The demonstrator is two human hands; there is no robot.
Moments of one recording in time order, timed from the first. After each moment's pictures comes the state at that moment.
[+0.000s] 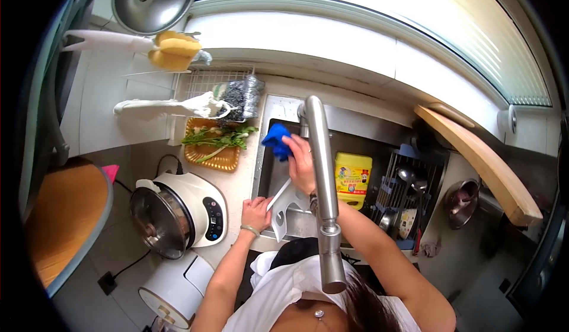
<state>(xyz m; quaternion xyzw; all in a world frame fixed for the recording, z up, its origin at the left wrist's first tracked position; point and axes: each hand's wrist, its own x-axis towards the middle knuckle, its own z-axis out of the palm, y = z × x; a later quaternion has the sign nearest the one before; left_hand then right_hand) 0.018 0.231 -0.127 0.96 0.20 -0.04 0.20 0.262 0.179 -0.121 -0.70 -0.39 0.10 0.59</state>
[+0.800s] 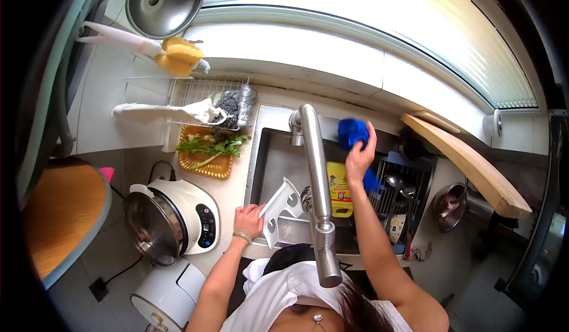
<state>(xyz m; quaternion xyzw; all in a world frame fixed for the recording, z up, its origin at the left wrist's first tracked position) 0.017 0.231 -0.126 0.96 0.18 -0.05 0.19 0.376 0.109 -0.085 -0.82 -0.13 -0.06 0.56</state>
